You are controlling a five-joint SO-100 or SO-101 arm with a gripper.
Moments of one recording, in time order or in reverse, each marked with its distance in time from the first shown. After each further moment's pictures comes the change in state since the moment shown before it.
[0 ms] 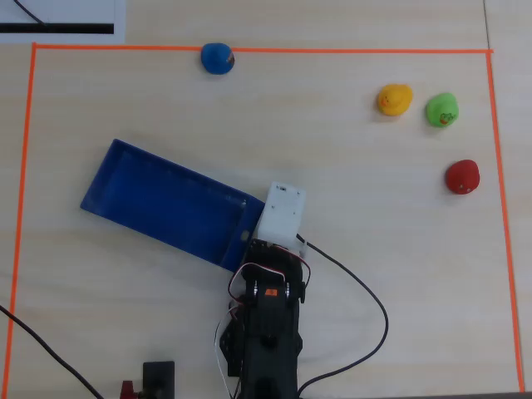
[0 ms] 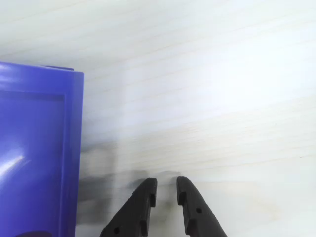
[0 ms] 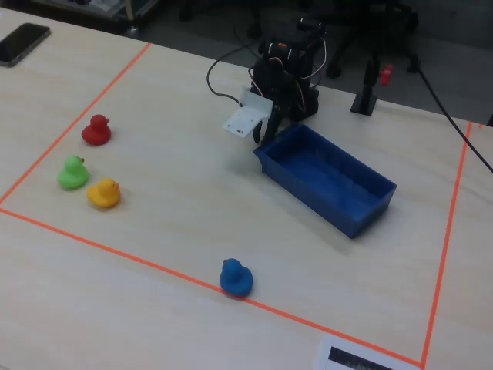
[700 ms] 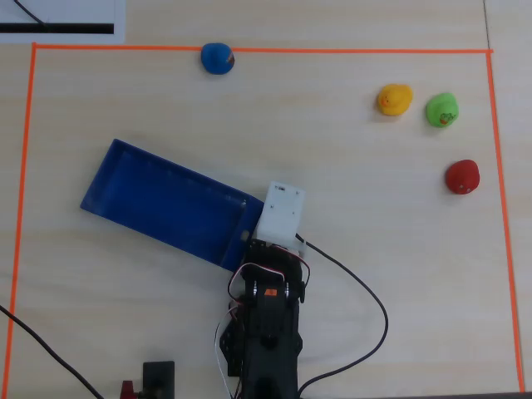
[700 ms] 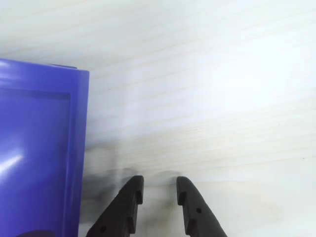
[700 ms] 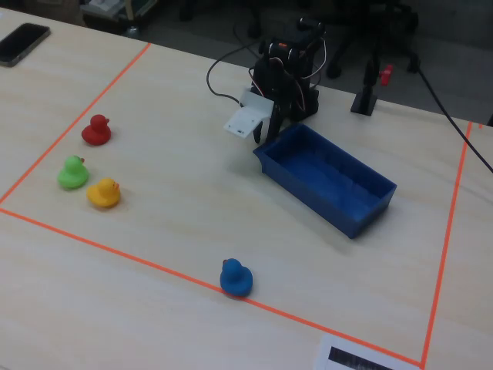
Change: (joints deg) arm -0.6 0.0 0.0 0.0 0.0
